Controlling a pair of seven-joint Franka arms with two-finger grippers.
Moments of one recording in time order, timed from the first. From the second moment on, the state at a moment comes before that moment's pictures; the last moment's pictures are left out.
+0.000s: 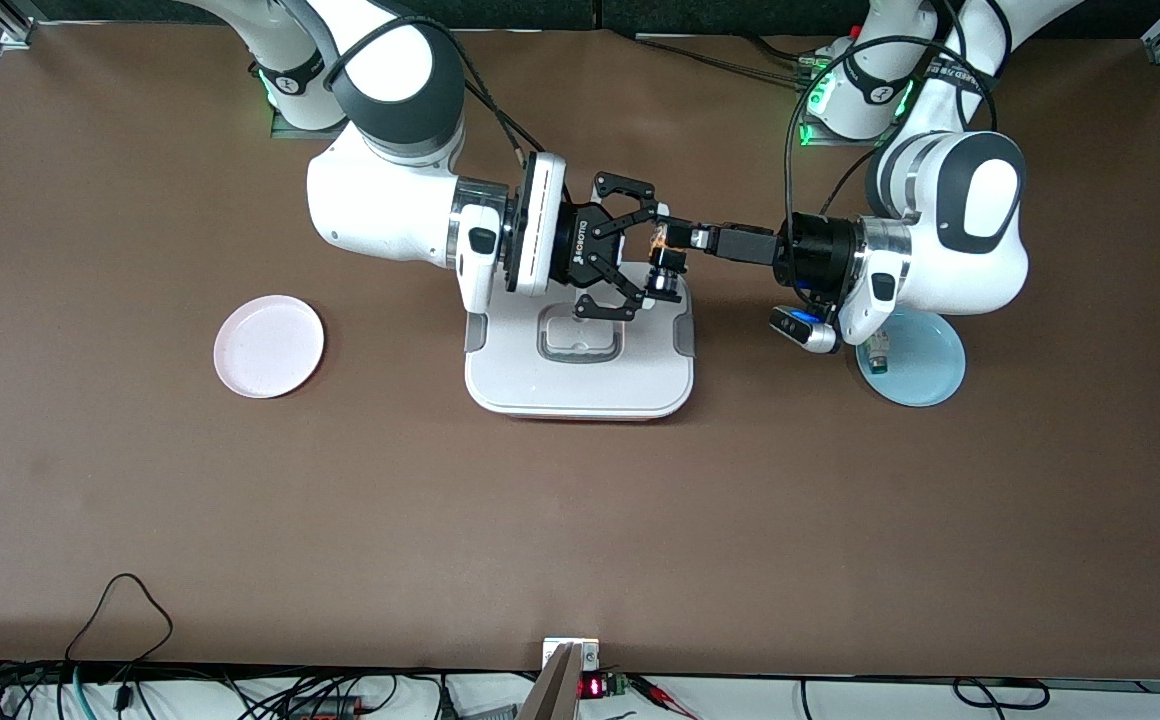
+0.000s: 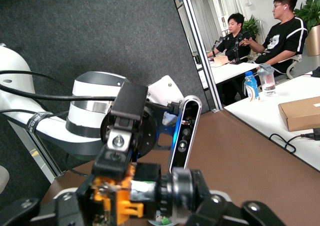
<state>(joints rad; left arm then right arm) 0.07 0.23 -0.36 -1.94 -1.73 1.73 0.04 0.45 0.46 0.31 -1.47 1.52 2.44 -1.50</state>
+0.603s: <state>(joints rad) 0.08 0.23 -0.36 -1.93 -1.60 1.73 0.05 0.45 0.46 0.31 -1.46 1.52 2.44 -1.50</state>
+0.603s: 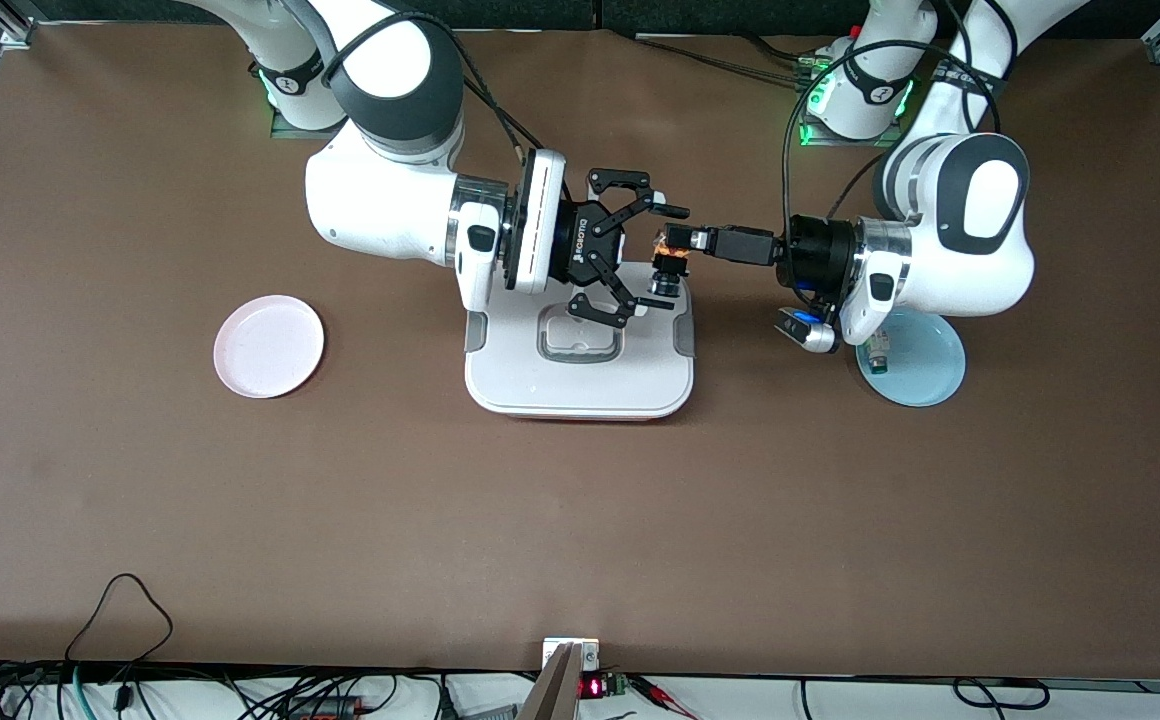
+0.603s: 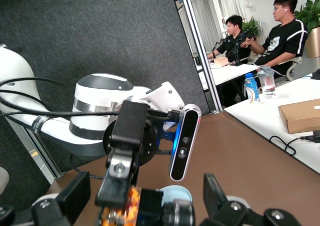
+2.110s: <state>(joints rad) 0.18 0.27 -0.35 -1.83 -0.10 1.59 0.93 -0.03 0.17 0.29 -1.82 0.88 2.12 -0.83</state>
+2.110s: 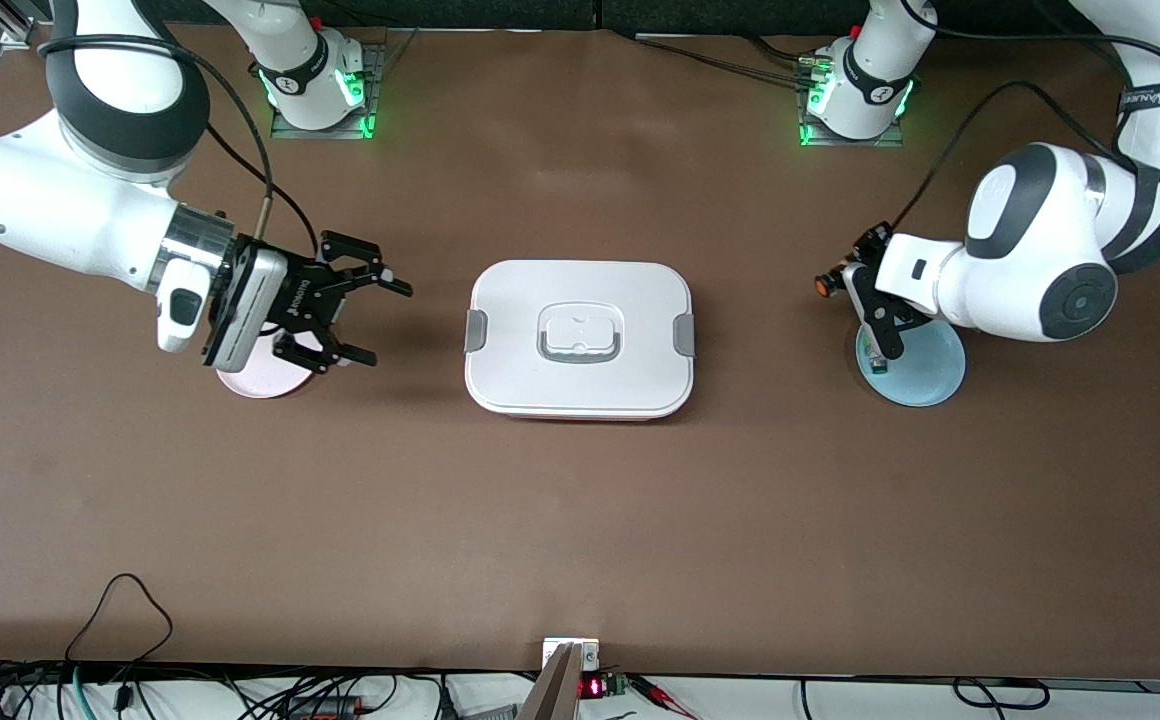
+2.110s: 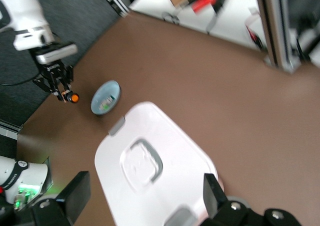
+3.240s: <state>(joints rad) 0.44 0.46 -0.34 -2.00 0.16 2.13 1.47 -0.07 0.05 0.20 -1.65 0.14 1.52 -0.06</state>
